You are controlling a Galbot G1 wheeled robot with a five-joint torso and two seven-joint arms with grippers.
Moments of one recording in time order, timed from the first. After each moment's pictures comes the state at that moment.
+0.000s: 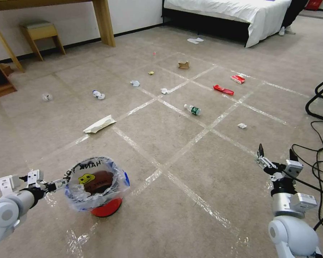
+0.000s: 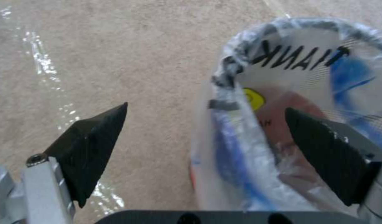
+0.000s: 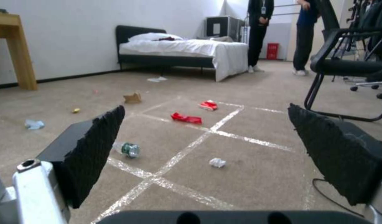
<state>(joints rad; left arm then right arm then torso) 1.46 -0.85 -0.85 -1.89 -1.09 0.72 -0.21 -1.47 1.34 0.78 2.02 0.29 0.08 0.15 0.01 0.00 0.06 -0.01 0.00</state>
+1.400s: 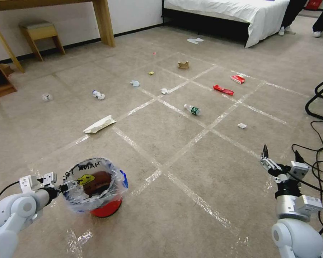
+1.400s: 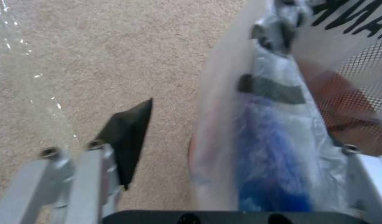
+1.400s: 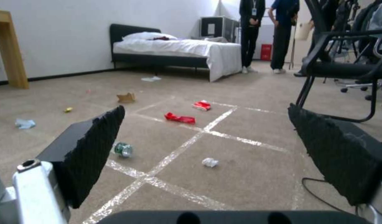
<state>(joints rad) 1.35 -0.84 -0.71 -1.71 -1.09 0.71 -0.18 -1.49 1.35 0.79 2.05 0.27 0.07 0.16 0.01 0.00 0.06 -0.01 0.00</state>
